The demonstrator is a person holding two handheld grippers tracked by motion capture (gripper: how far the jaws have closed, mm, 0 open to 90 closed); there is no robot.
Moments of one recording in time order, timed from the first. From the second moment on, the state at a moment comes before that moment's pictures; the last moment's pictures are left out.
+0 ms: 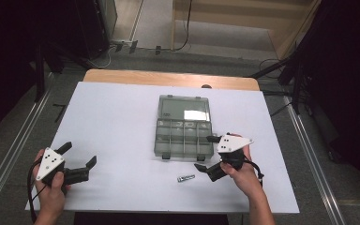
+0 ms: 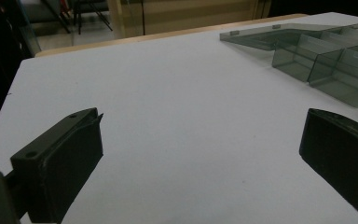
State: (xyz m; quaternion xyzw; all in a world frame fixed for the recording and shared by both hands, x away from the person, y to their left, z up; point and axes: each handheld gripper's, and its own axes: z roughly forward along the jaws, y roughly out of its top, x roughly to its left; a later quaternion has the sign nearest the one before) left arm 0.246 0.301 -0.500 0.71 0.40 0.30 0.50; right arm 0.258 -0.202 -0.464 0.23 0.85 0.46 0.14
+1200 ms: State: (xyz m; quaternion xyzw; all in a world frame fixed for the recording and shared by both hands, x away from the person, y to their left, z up) left arm 0.246 0.300 -0.500 0.72 0.39 0.30 0.49; right arm 0.252 -0.152 -0.485 0.12 0.92 0.37 0.07
